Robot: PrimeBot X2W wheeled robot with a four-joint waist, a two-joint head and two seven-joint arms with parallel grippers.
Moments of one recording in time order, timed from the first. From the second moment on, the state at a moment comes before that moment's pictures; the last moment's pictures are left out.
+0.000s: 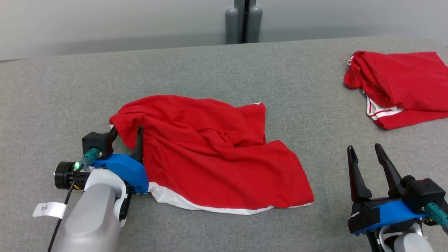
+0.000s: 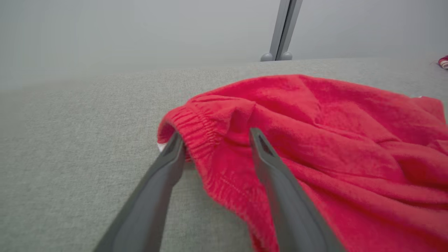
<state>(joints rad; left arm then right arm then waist) -0.60 0.16 -0.28 0.96 -0.30 -0.10 -0.24 -0.10 -0.05 -0.06 0.14 0.13 0.13 -0.19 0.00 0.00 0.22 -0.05</state>
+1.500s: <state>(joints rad) 0.00 0.06 -0.04 0.14 -0.17 -0.04 -0.26 -0.07 -0.06 -0.03 0.15 0.10 0.13 -0.10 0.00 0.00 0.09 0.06</state>
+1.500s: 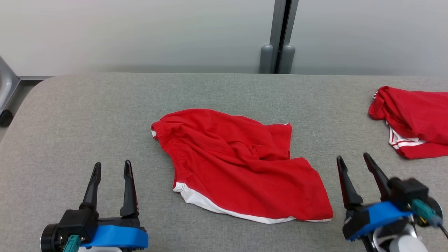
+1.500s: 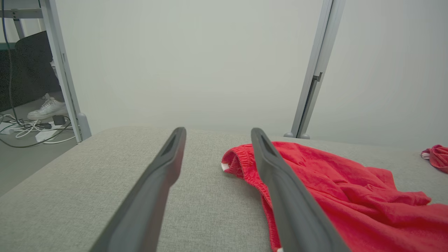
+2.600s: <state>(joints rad) -0.07 0.05 -0.07 0.19 -0.17 -0.06 -0.26 -0.41 -0.24 0.19 0.68 0.17 0.13 0.11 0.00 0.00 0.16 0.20</state>
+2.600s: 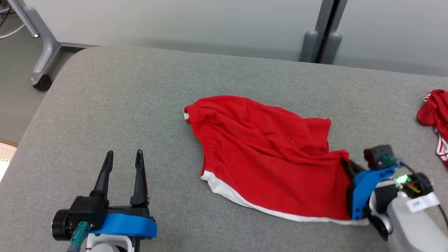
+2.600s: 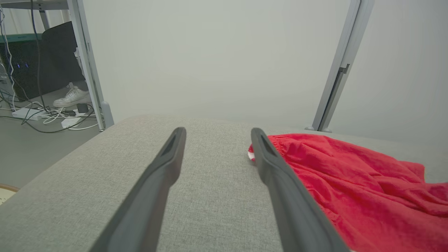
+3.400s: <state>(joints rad) -0.07 0.05 -0.06 0.19 -0.17 -0.05 -0.26 -0.52 -0.20 0.13 0.79 0.12 0.13 -0.20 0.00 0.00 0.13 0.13</state>
